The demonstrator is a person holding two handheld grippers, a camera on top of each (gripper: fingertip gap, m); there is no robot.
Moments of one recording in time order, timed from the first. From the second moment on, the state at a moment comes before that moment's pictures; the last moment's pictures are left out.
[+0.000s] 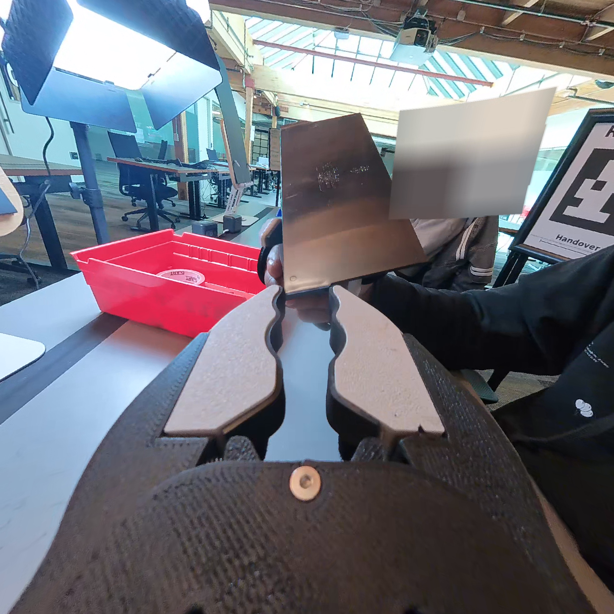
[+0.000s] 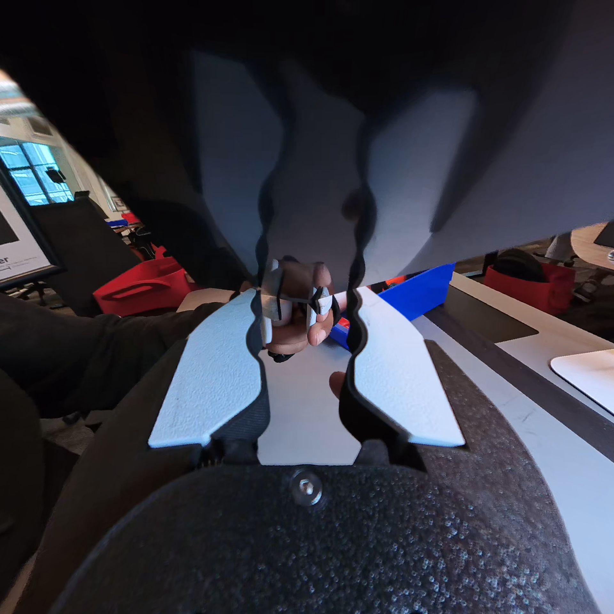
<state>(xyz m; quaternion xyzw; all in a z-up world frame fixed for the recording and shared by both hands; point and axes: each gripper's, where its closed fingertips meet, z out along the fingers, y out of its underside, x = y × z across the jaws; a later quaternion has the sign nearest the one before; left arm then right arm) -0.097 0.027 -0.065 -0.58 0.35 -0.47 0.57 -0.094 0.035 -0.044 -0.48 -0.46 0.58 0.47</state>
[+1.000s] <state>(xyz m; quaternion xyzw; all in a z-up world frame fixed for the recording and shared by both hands) -0.078 0.025 -0.068 -0.57 0.32 -0.53 0.54 -0.072 0.041 -0.016 -0.44 -0.40 0.64 0.49</state>
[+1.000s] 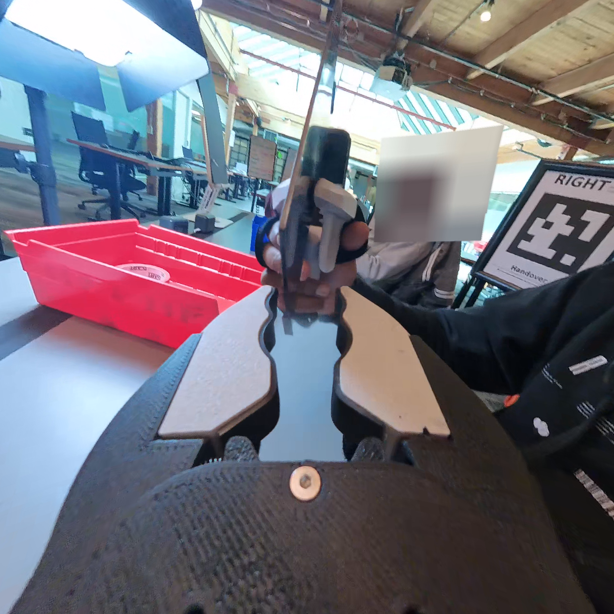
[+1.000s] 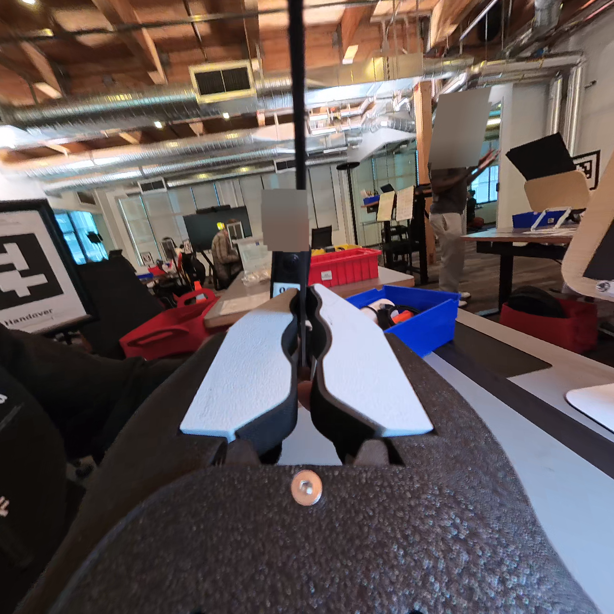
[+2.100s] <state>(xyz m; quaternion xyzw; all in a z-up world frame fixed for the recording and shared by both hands) -0.093 0.010 0.041 -0.40 0.17 -0.57 0.69 -0.088 0.016 0.044 -0.36 -0.26 0.69 0.57</state>
